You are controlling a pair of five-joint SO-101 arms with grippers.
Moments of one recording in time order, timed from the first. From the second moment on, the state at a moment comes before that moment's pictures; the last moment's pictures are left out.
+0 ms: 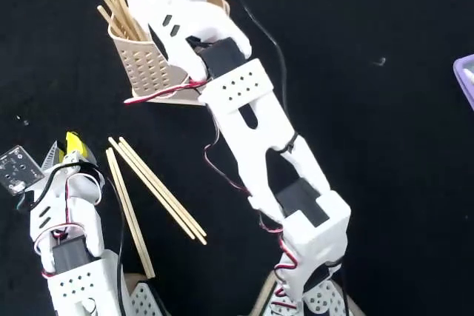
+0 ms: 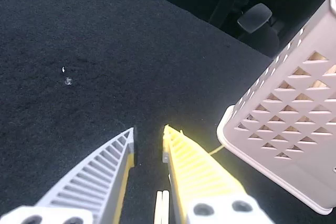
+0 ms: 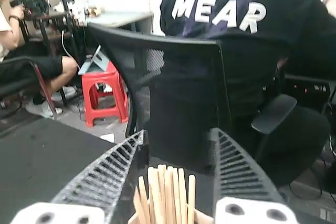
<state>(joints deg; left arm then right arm) -25.8 -101.1 96.1 31.3 17.8 -32.1 18.0 -33.0 27.6 -2.9</state>
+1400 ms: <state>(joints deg) -25.8 -101.1 96.1 31.3 17.8 -58.7 -22.9 55.8 37.4 -0.3</state>
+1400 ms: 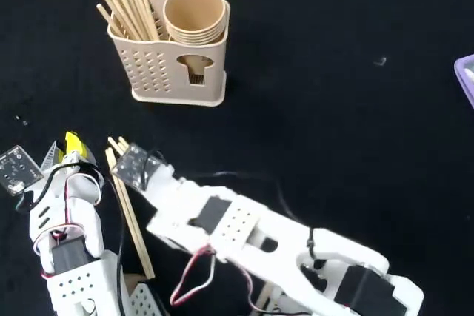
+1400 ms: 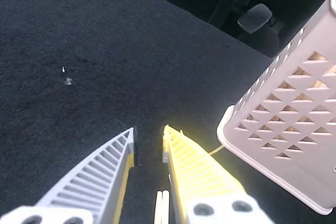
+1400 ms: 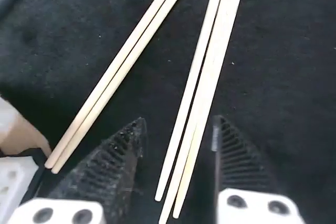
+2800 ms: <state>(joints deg) -27.1 -101.1 96.1 31.3 17.8 -45.9 -22.8 52.4 40.8 0.5</state>
